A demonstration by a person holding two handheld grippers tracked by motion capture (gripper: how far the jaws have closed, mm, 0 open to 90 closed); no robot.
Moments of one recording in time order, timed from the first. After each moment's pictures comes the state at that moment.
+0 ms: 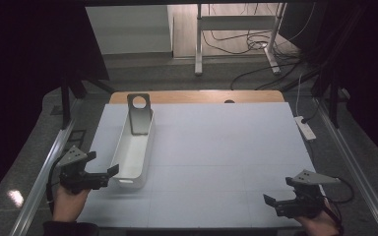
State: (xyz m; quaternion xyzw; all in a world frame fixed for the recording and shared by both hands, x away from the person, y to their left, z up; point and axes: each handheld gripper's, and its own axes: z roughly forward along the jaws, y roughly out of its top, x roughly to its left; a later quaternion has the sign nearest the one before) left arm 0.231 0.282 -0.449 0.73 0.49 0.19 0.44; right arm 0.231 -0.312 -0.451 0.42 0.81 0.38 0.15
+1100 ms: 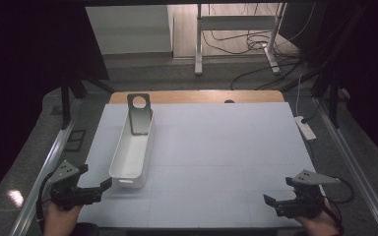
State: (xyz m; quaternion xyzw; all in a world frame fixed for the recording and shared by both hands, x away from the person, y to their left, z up) left arm 0.194 0.291 -0.460 0.73 0.51 0.19 0.42; right arm 0.231 -0.312 -0.451 0.42 0.81 0.39 0.15
